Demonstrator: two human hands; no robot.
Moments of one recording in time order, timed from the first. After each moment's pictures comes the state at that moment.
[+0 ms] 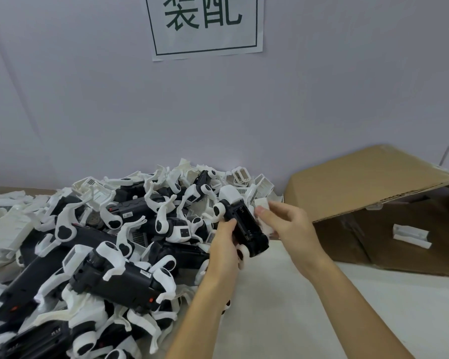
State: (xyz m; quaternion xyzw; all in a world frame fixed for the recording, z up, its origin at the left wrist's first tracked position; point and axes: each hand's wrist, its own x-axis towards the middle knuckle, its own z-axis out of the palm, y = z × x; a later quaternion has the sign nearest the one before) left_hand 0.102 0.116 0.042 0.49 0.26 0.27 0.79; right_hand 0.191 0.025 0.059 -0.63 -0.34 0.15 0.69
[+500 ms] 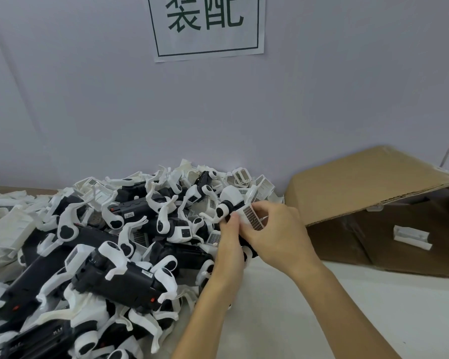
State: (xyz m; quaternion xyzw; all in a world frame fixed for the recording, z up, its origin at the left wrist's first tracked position) left_hand 0.101 0.109 0.042 0.56 0.20 0.30 0.75; right_hand 0.166 0.034 0.073 -0.79 -0.39 -0.06 0.47
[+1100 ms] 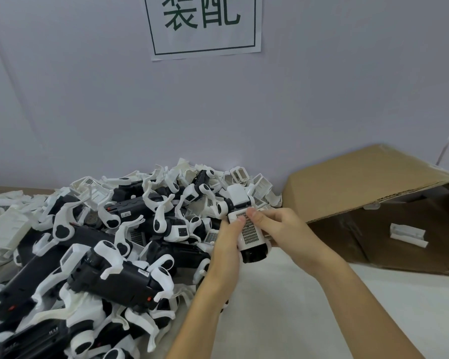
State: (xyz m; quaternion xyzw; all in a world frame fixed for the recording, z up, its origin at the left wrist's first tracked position) left_hand 0.100 0.115 0.034 0.55 0.13 0.30 0.77; right_hand 0.193 0.020 0.068 -0.64 -0.39 0.28 0.60
